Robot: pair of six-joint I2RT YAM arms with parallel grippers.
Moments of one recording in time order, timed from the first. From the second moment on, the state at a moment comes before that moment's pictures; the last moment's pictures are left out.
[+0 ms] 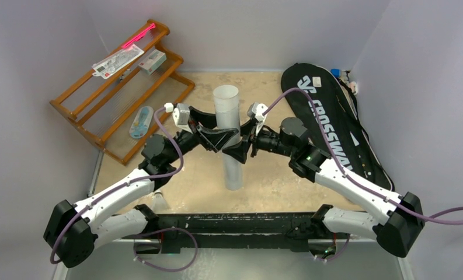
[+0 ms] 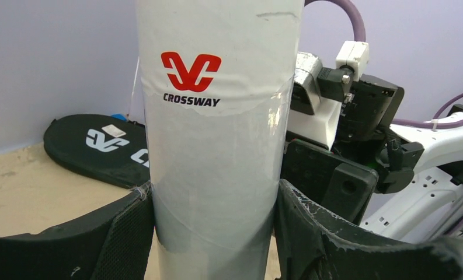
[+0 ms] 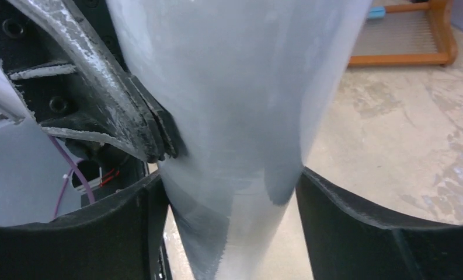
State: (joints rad) left arm -0.69 1.01 0.62 0.81 0.33 -0.49; right arm 0.78 1.09 0.85 0.14 -0.45 0.15
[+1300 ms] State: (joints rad) left arm -0.69 1.05 1.04 -1.26 -0.57 -1.70; right arm 0.77 0.75 0.65 -0.05 0.11 0.21
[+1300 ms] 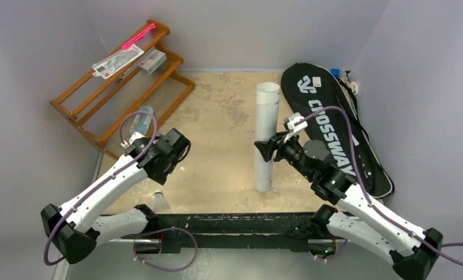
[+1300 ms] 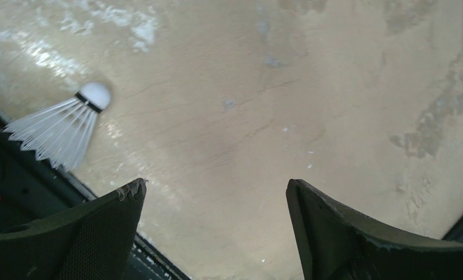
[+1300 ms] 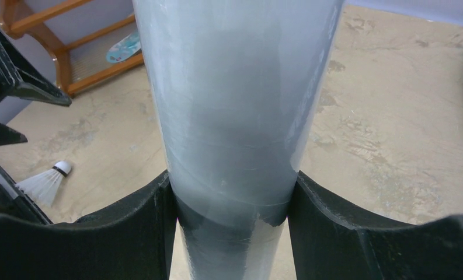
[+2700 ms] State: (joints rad) left arm -0.32 1.32 0.80 -1.08 -0.34 -1.14; right arm 0.77 0.51 0.58 -0.06 0.08 0.28
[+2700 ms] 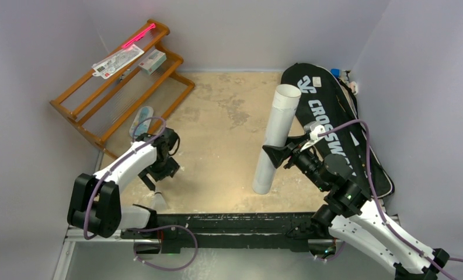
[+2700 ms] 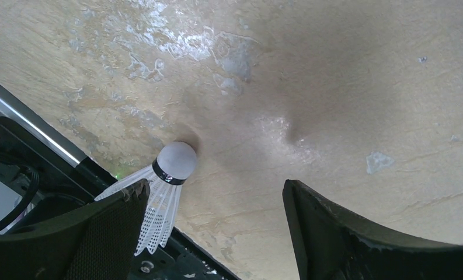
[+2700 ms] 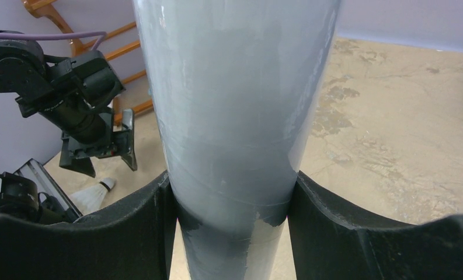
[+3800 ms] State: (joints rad) left arm -0.36 1.40 0.71 -0.96 -0.13 -1.14; right arm 0.78 0.52 0.58 -0.07 0.08 0.28
